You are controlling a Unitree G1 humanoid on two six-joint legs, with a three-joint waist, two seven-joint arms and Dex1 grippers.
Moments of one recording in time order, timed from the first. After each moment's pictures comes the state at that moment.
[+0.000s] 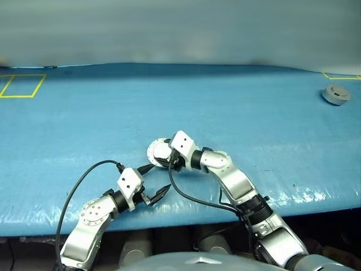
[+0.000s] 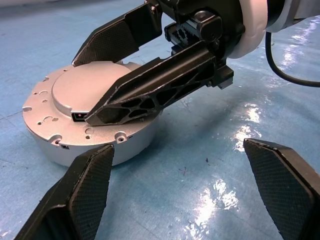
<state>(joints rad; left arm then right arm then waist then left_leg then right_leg) 0.25 0.40 -0.17 -0.29 -0.20 0.10 -0.67 -0.39 -0.19 0.43 0.03 0.00 0.37 0.66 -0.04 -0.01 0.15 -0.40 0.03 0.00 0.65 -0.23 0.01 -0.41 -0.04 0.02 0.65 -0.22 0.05</state>
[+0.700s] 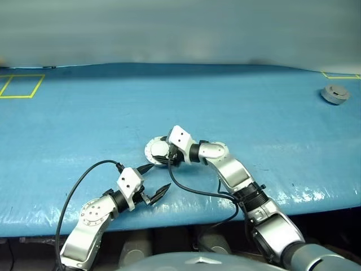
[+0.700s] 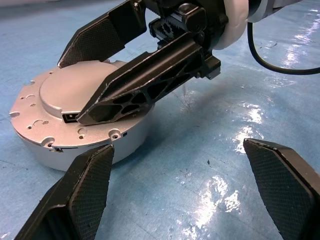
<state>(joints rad) 0.25 0.40 -0.17 -0.29 -0.20 0.10 -0.67 -0.51 -0.18 0.40 0.15 0.03 0.36 0.78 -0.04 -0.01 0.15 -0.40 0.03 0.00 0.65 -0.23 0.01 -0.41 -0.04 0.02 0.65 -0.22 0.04</state>
